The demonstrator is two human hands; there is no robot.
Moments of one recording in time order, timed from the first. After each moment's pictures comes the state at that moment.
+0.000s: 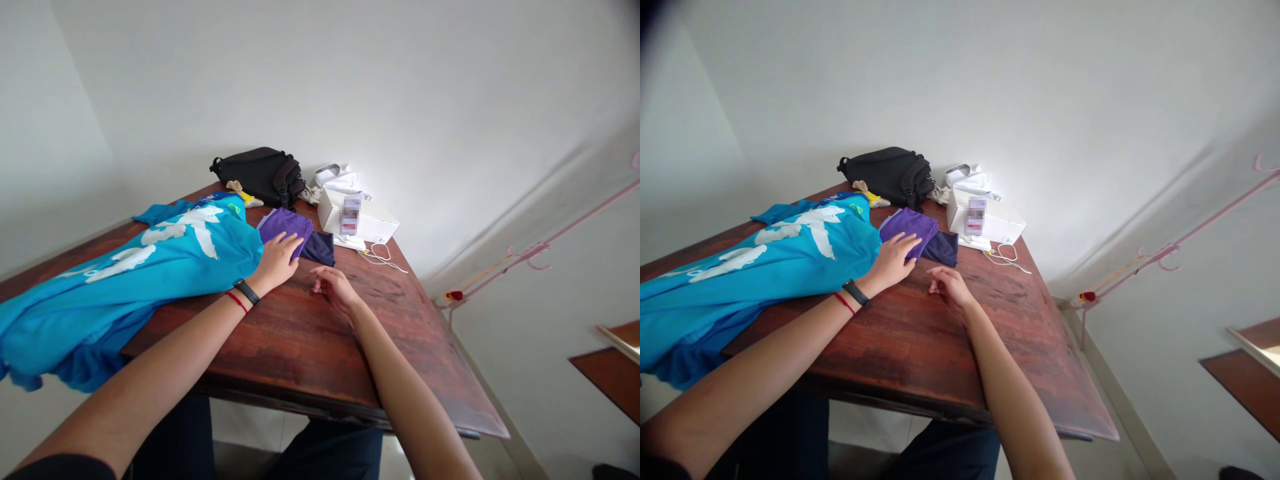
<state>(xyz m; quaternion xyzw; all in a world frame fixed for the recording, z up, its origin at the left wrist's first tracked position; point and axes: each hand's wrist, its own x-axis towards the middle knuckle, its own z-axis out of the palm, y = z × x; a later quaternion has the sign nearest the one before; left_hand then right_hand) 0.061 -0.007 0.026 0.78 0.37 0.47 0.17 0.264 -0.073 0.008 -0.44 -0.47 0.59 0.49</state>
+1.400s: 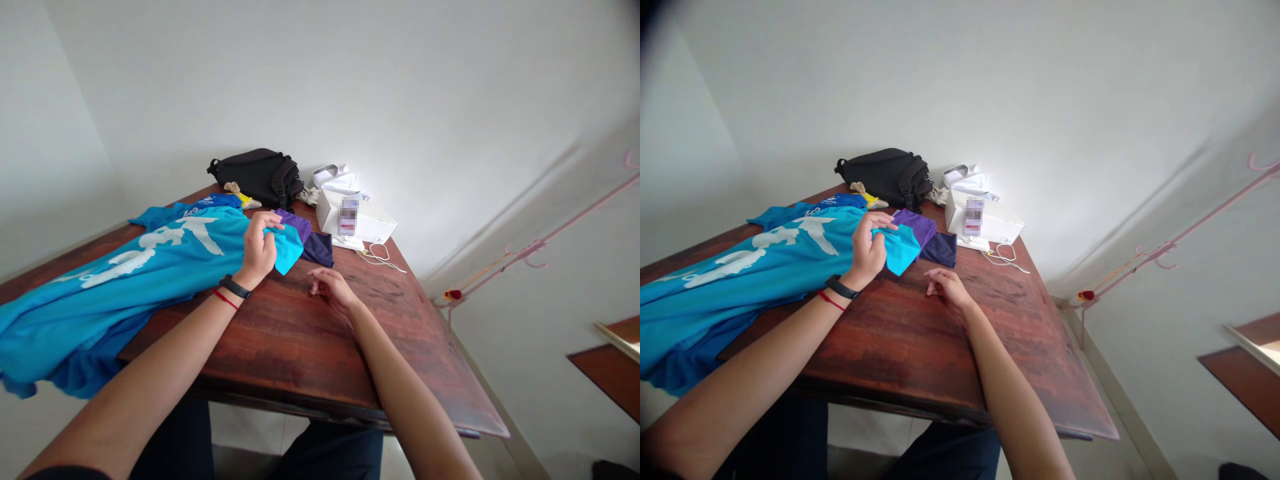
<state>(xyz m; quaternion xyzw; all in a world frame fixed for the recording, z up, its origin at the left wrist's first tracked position) 0.041 -0.007 0.068 0.66 0.24 0.70 0.13 0.262 -0.073 0.011 -0.45 -0.48 0.58 0.48</state>
